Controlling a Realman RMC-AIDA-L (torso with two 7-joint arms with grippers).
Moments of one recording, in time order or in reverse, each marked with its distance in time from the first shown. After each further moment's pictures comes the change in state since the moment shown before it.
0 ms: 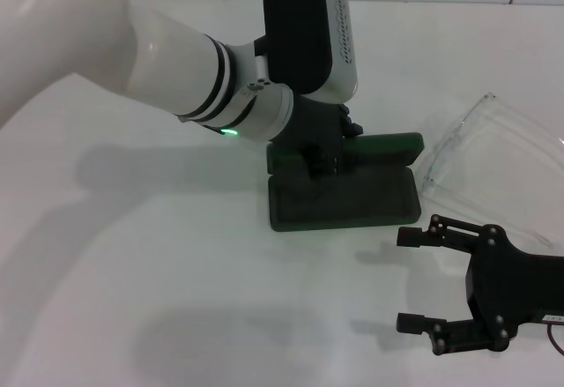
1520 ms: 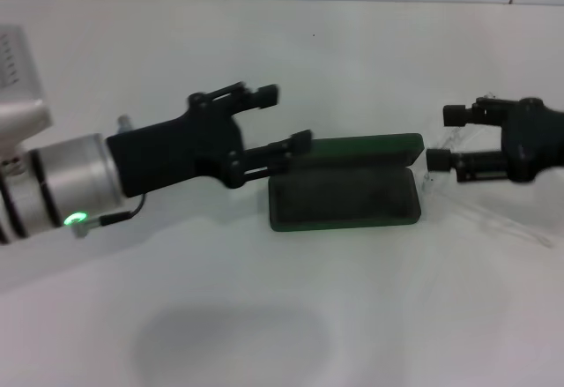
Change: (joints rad) left arm 0.467 0.010 -0.334 -0.187 -0.919 0.243 0.581; right arm 0.010 -0.017 0.079 -0.586 -0.160 0.222 0.887
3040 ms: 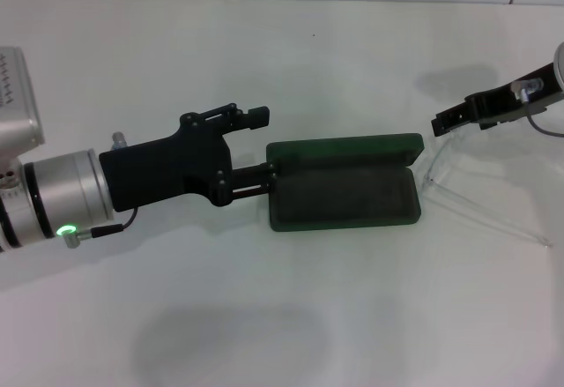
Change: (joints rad) left arm -0.101 0.019 -0.114 -0.227 0.046 0.108 0.109; right arm 0.300 0.028 -0.184 -0.111 -0.781 0.251 1.157
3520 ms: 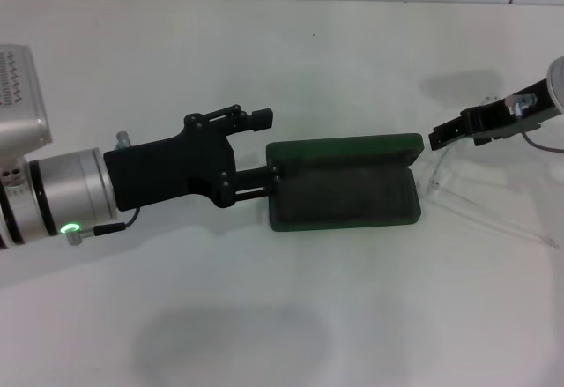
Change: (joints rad) left arm -0.012 0.000 0.000 0.000 0.022 -0.007 0.001; right arm 0.004 0.004 -0.001 0.076 0.014 0.034 0.001
